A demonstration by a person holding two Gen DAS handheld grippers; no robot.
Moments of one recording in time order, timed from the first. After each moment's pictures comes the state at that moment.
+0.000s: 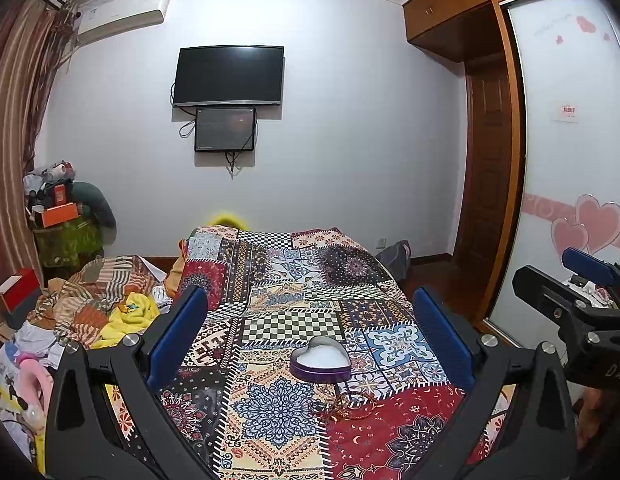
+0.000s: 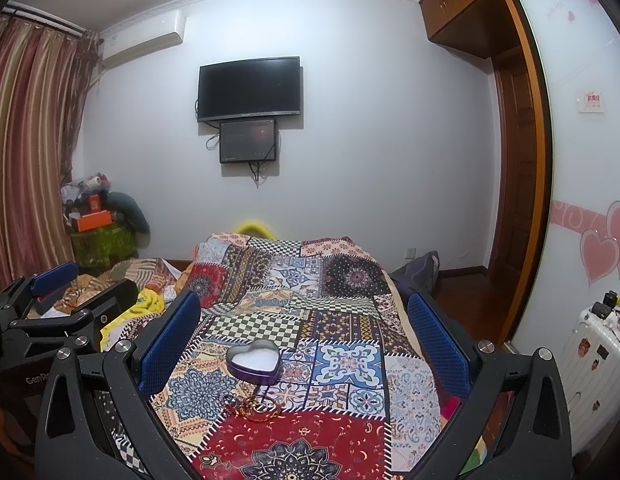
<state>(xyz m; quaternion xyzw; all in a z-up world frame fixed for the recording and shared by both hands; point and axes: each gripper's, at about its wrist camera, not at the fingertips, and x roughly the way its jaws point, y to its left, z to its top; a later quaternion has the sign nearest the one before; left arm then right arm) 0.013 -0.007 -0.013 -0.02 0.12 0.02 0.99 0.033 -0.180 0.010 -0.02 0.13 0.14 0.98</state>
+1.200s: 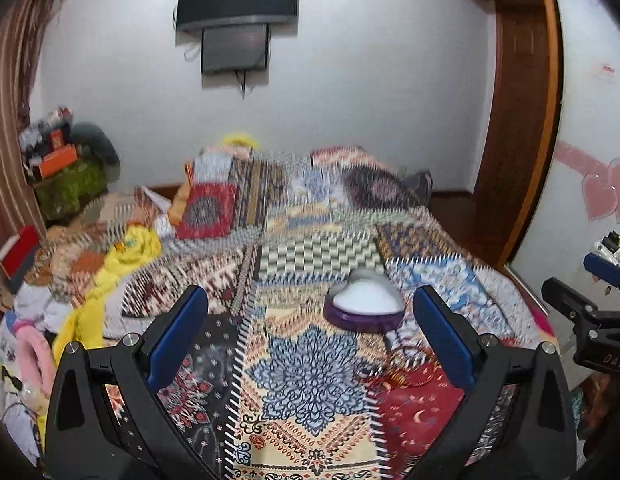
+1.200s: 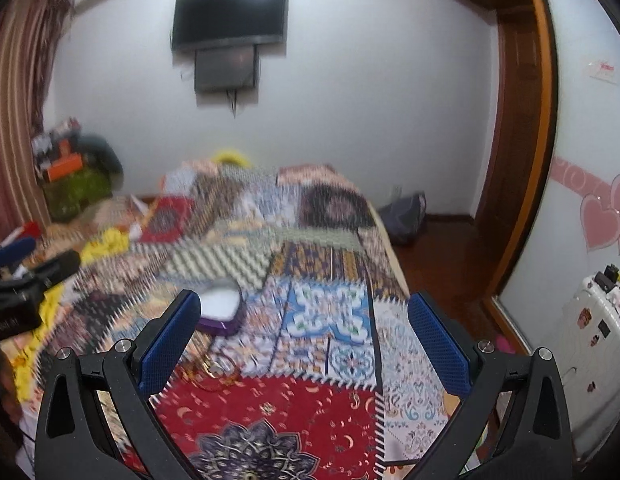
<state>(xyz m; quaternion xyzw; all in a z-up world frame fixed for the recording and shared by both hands) 0.105 0.037 -0.096 -0.04 0.27 0.04 0.96 0.115 -0.182 -0.069 -0.05 0.27 0.10 0.96</state>
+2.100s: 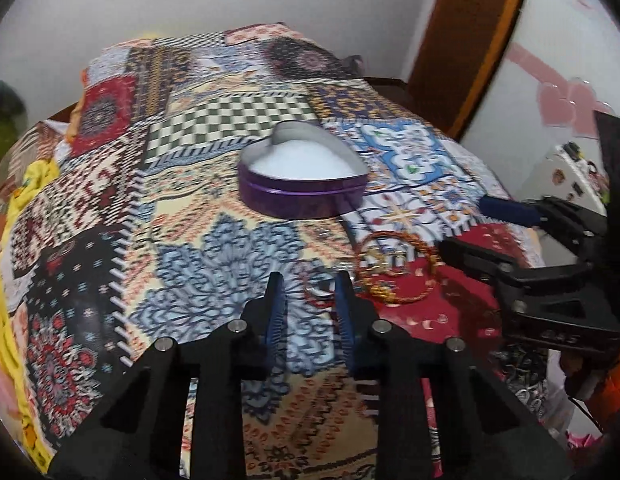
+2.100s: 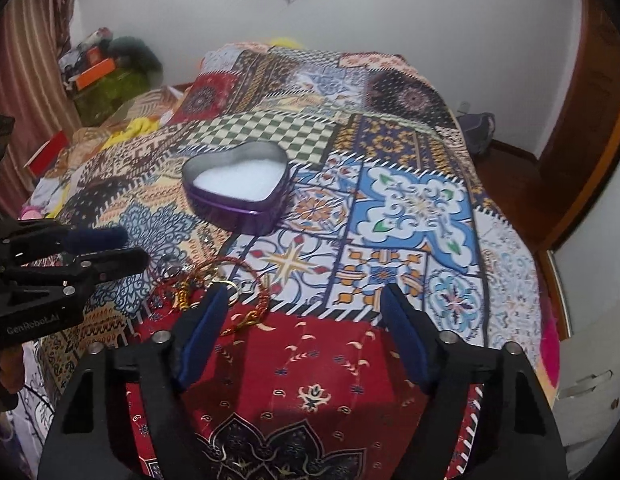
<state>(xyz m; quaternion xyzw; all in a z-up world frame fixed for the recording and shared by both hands) 0.162 0.011 -0.197 -0.02 0.45 -0.13 0.88 0.167 -0.142 -0.162 -0.09 0.42 0.21 0.88</state>
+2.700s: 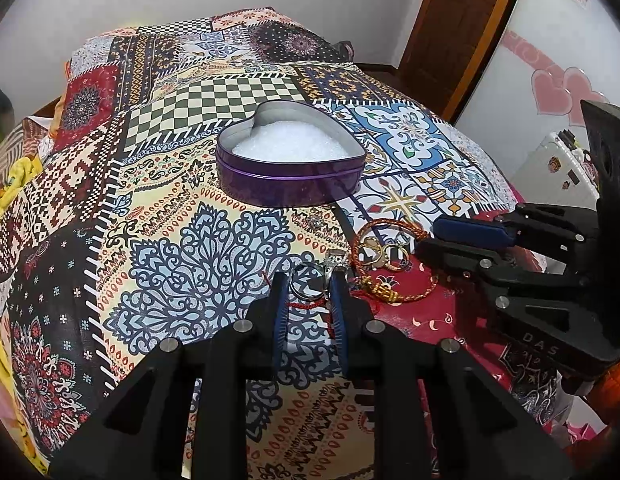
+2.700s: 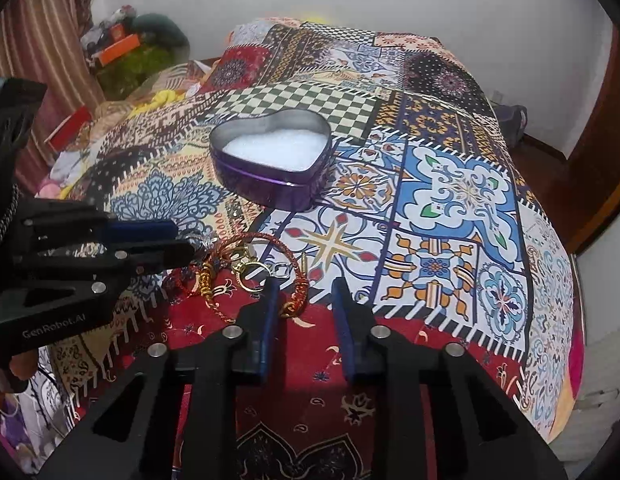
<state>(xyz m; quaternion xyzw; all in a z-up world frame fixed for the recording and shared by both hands) 0.175 0.008 -0.212 -0.02 0.48 -0.14 0.87 0.170 -0.123 -0.181 -0.11 0.45 0.25 0.85</state>
